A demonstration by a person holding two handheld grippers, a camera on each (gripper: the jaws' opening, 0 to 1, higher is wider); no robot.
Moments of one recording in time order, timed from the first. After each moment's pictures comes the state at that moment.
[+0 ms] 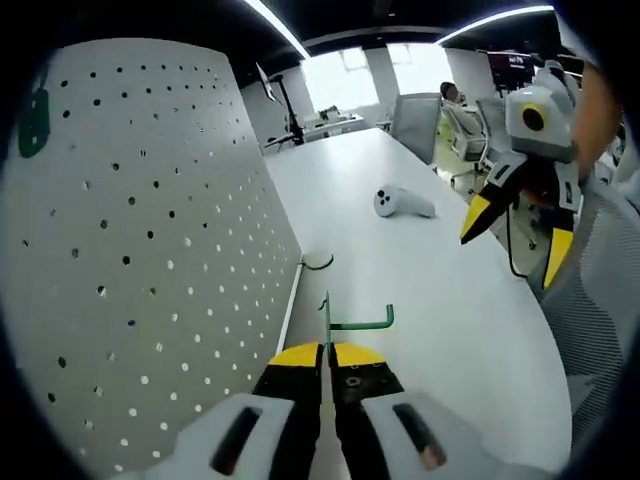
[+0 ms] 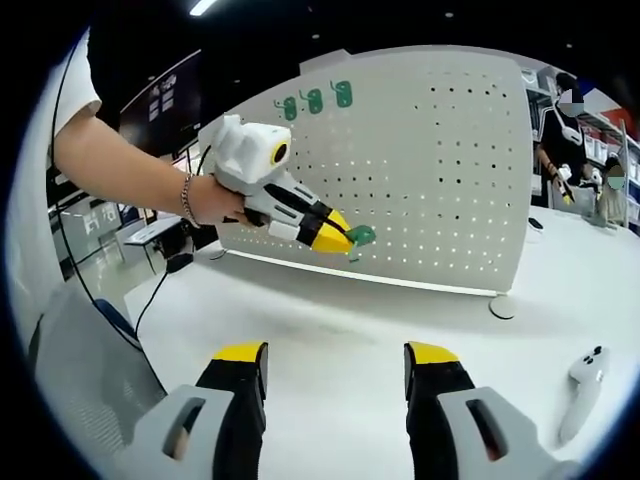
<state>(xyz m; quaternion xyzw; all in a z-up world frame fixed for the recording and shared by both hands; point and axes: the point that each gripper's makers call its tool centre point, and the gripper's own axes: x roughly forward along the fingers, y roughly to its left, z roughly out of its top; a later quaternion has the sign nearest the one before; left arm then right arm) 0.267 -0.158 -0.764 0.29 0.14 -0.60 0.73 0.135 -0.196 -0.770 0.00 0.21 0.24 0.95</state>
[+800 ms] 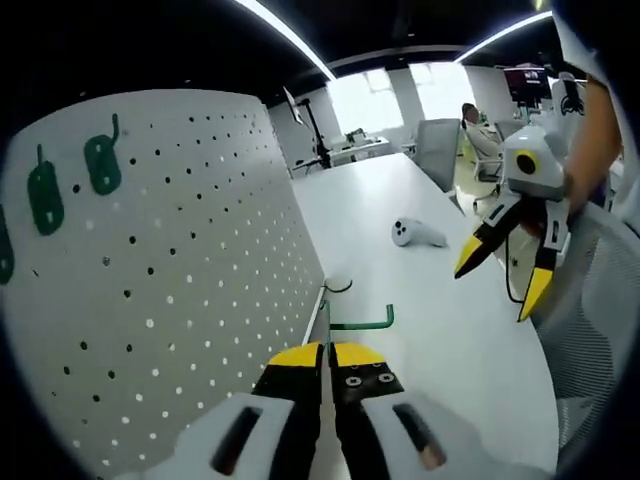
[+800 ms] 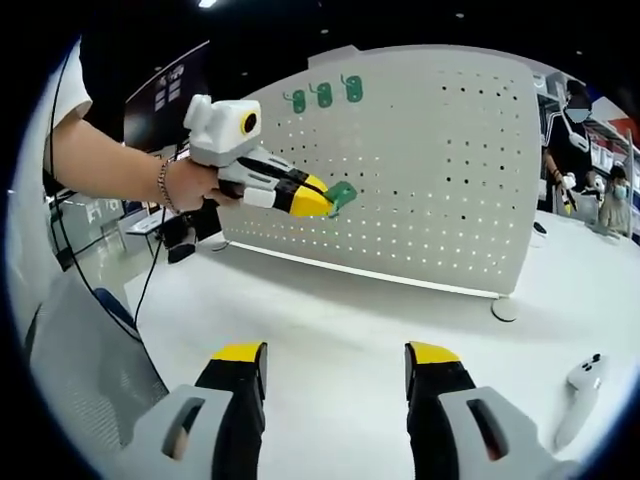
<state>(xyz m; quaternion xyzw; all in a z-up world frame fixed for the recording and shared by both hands) 0.258 -0.134 -0.719 0.25 0.09 -0.57 0.78 0.134 -0.193 -0.774 -0.02 0.21 0.25 0.95</state>
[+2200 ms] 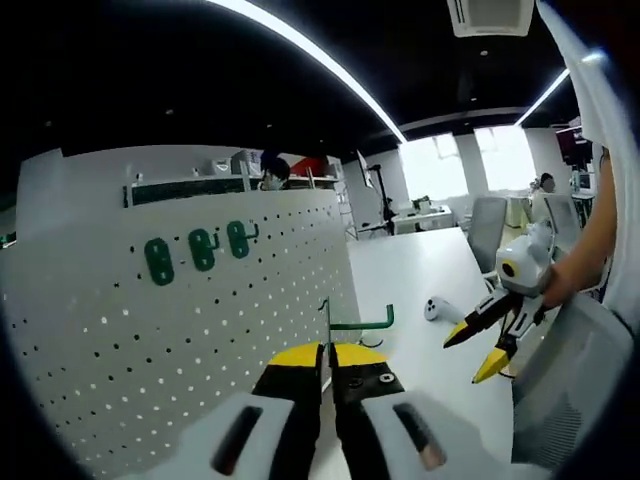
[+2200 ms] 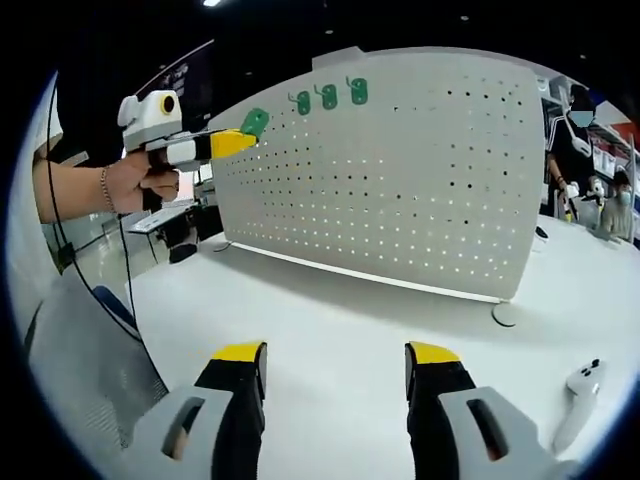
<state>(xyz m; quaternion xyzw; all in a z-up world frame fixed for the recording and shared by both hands) 0.214 -0.055 -0.630 0.11 0.01 -0.48 0.87 0.134 -0.193 -0.768 -0.02 0.20 0.25 0.95</state>
